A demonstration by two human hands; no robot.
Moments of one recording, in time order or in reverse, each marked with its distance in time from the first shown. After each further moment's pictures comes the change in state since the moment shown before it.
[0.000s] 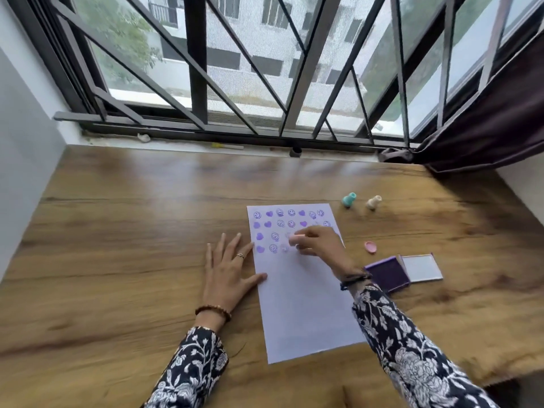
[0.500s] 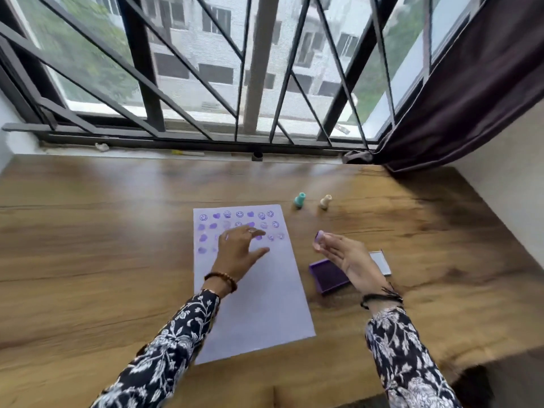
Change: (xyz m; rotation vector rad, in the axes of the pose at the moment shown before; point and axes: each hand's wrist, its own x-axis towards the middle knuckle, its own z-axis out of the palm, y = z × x) left_hand 0.049 0.122 0.030 -0.186 -0.011 0.129; right_hand -0.034 0.053 -0.149 0.627 0.088 0.041
